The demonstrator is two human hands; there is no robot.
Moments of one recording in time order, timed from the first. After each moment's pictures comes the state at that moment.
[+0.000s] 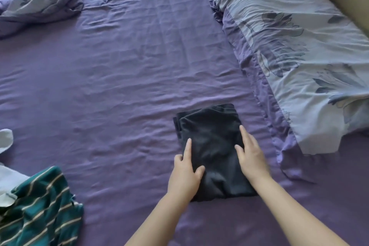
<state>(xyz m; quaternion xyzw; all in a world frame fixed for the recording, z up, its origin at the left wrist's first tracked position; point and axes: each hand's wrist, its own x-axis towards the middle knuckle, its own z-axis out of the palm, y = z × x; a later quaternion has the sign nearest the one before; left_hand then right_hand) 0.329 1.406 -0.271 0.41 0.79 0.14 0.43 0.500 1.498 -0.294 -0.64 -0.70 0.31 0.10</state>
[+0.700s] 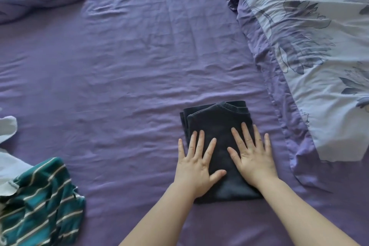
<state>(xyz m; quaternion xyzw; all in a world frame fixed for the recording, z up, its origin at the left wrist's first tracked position) 0.326 1.420 -0.317 0.67 0.71 -0.06 0.19 0.496 1.504 -0.323 -0.53 -0.83 0.10 -0.14</state>
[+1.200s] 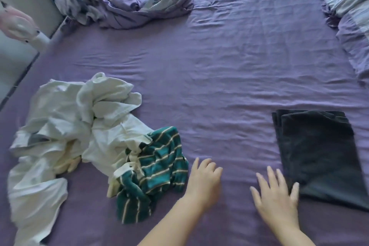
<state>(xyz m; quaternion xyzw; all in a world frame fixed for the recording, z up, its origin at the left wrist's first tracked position) 0.185 1.238 -0.232 0.62 0.76 -0.08 0.15 0.359 1.310 -0.259 -0.52 -0.83 0.18 -0.06</state>
